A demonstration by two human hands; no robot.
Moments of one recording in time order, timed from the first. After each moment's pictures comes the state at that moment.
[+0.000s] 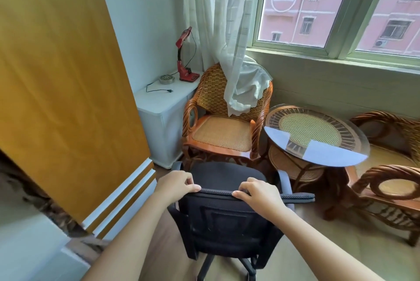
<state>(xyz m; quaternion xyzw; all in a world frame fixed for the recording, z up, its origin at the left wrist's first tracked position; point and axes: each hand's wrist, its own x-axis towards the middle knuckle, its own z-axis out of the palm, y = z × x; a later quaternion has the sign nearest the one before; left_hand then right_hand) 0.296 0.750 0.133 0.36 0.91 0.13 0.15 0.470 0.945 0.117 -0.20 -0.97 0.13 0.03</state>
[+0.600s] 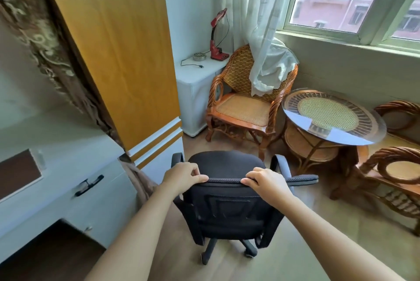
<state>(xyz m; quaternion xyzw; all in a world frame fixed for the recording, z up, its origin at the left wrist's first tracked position) 0.518 0.614 0.129 0.26 0.93 0.17 0.17 0.644 0.847 0.106 -0.09 -0.99 0.14 0.03</state>
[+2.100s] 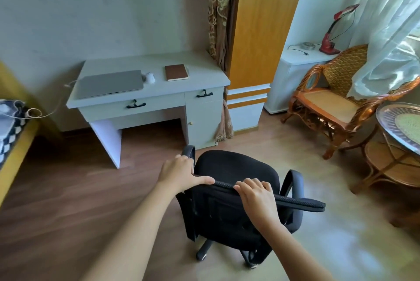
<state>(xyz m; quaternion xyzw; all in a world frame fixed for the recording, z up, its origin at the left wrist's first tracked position) 1.009 0.350 0.122 0.03 1.00 0.07 -0.01 1.039 0.586 0.072 0.17 -0.96 0.10 0.22</state>
